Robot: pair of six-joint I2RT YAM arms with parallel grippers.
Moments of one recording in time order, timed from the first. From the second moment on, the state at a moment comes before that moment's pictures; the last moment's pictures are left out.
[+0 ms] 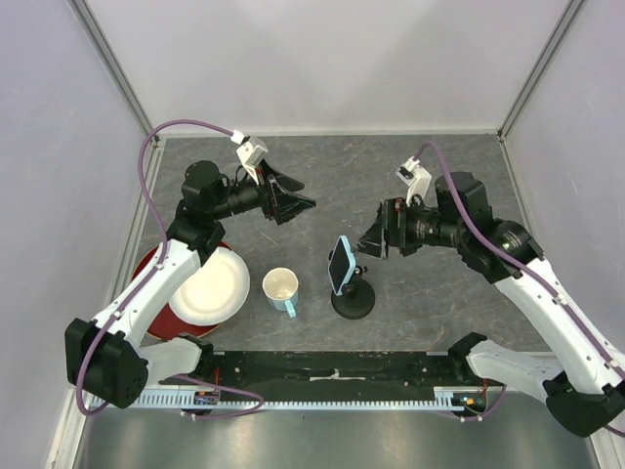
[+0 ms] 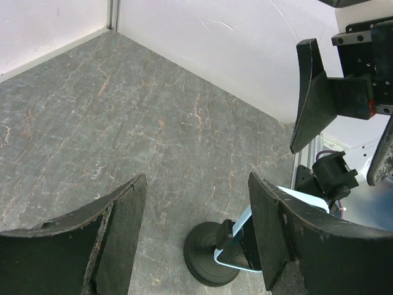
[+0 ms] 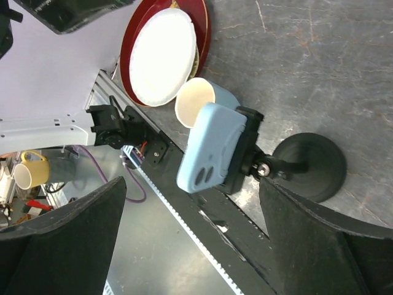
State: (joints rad) left arm -0.38 1.18 0.97 0.22 0.80 -0.30; right arm 0.54 1.00 1.23 -0.76 -0.48 0.49
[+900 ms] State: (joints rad) left arm -0.37 1.18 0.98 0.22 0.80 -0.30; right arm 0.94 1.37 1.55 -1.11 0.13 0.76
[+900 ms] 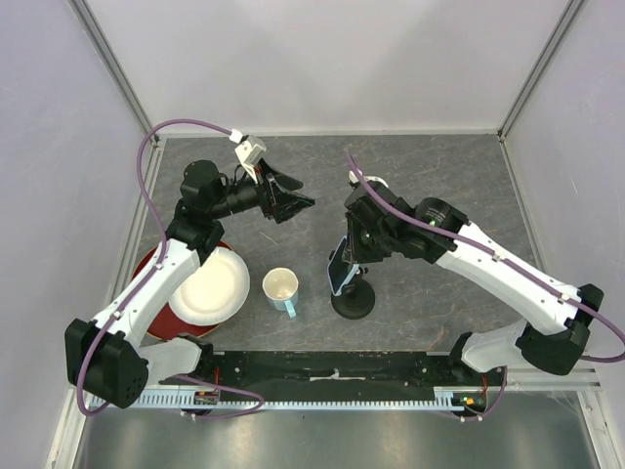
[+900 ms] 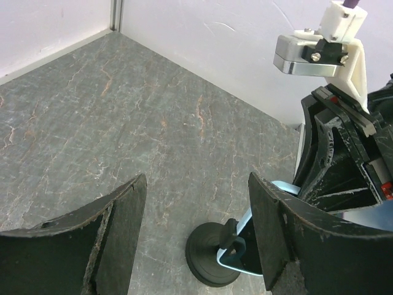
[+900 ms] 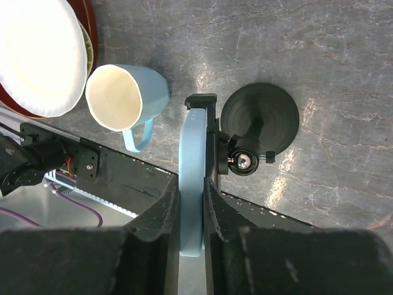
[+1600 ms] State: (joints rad) left arm -0.36 1.18 0.98 0.22 0.80 -0.31; right arm 1.18 1.40 1.68 -1.37 0.43 1.23
